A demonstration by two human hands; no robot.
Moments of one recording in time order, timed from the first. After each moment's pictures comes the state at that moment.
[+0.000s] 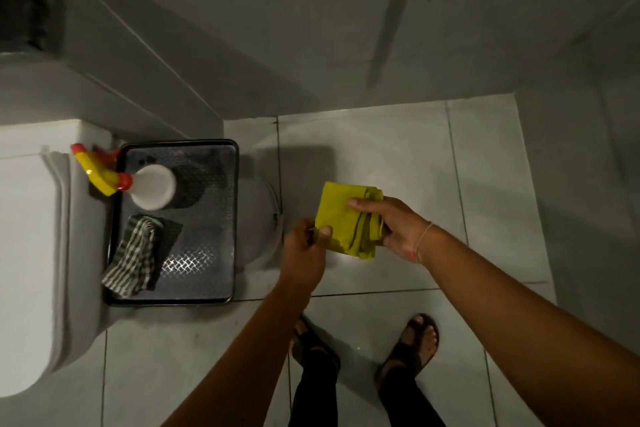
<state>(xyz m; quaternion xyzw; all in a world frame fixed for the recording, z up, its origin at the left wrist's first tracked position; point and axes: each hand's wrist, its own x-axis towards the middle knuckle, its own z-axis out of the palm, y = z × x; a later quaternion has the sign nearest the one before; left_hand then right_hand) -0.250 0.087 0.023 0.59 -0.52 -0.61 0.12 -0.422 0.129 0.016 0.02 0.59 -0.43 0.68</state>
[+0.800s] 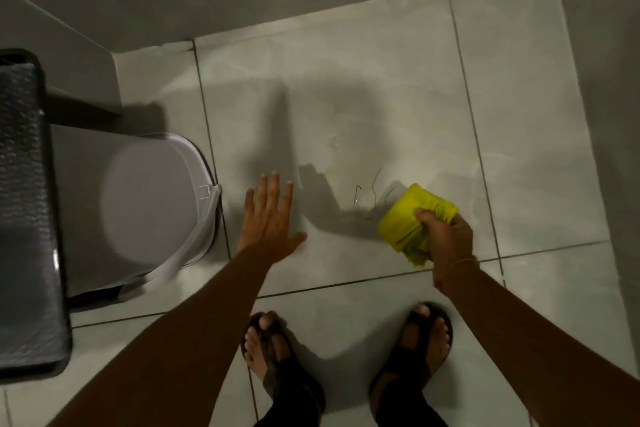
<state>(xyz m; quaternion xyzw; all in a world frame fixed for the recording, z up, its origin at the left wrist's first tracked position) -0.254 0.081 -0.306 0.33 -0.89 -0.13 -0.29 -0.461 0.272 -0.252 0.20 0.79 -0.47 0.35</state>
